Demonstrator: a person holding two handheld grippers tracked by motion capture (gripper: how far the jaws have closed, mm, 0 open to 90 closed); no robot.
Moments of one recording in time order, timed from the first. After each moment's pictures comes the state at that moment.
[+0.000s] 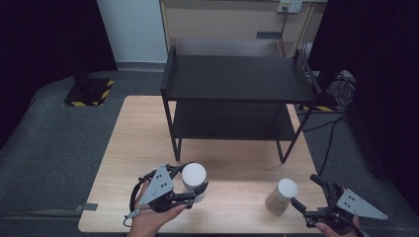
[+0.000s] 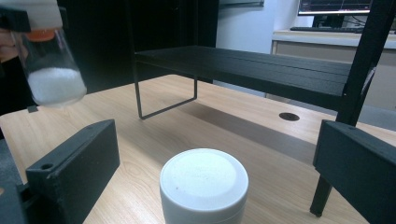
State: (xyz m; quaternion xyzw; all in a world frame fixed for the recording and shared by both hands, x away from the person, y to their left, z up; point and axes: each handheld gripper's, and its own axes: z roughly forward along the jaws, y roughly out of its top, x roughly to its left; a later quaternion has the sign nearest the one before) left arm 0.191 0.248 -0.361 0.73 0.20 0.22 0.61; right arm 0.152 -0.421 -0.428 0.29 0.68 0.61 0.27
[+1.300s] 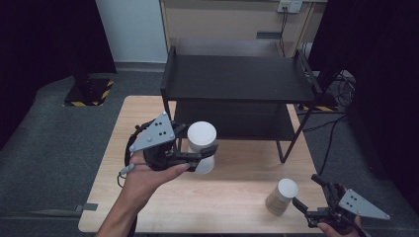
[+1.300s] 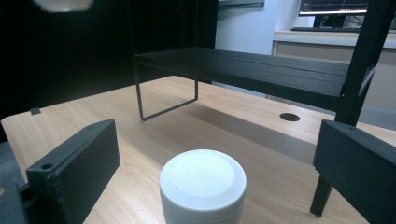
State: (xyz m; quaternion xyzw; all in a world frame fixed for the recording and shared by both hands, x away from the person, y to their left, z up) left arm 0.248 0.246 -0.235 0.74 0.16 0.18 0.63; right arm 0.152 -0.424 -0.427 0.29 0.68 0.62 0.26
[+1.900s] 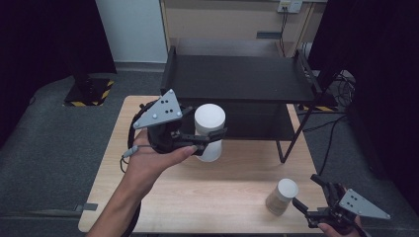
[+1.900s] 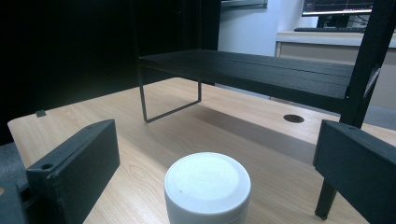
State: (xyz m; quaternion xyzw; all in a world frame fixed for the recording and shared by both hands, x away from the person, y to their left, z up) left arm 0.262 0.235 -0.199 0.74 0.15 0.17 0.64; right arm 0.153 -0.425 -0.426 0.29 0.68 0.62 0.26
